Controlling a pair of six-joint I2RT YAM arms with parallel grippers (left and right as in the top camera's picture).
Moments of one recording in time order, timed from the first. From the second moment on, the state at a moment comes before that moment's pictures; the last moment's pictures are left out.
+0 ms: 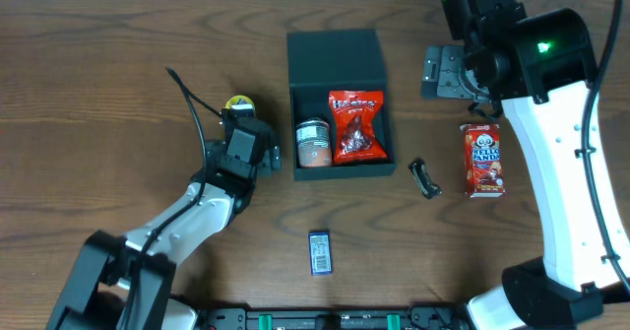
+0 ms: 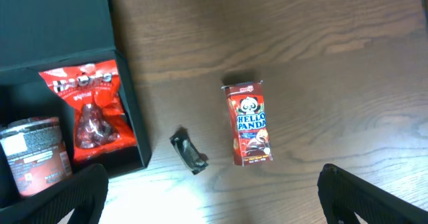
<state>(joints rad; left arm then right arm) -0.42 1.54 0.64 0.01 -0.34 -0.41 0.33 1.71 2.13 -1.63 0.37 0.44</state>
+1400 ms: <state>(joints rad) -0.32 1.75 0.71 0.34 -0.22 -0.23 0.33 1.71 2.13 -1.61 0.37 0.44</state>
